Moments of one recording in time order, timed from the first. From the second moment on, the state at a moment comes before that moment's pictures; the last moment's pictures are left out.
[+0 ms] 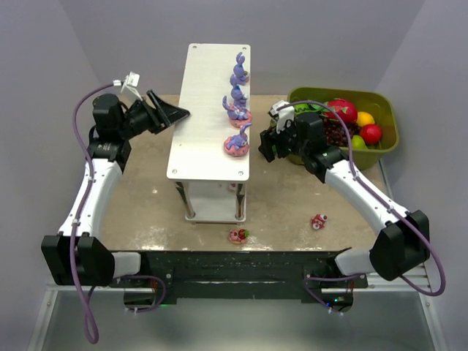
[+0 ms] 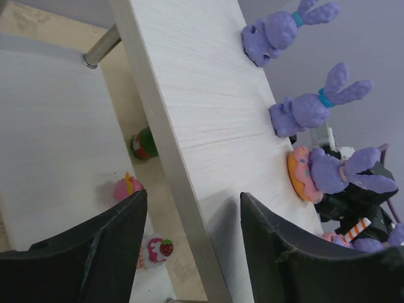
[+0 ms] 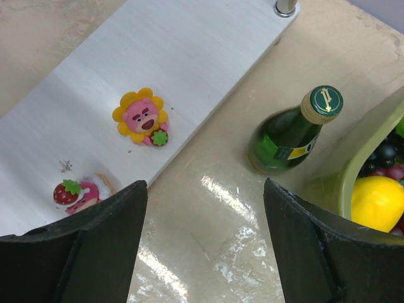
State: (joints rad) left arm -0.01 1.28 1.22 -0.13 0.71 -0.75; right arm 0.44 1.38 1.14 -0.22 -0.18 -0.10
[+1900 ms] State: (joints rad) left arm 0.09 1.37 1.29 -0.17 0.92 -0.86; right arm 0.09 1.49 0.91 -0.21 0.21 0.35
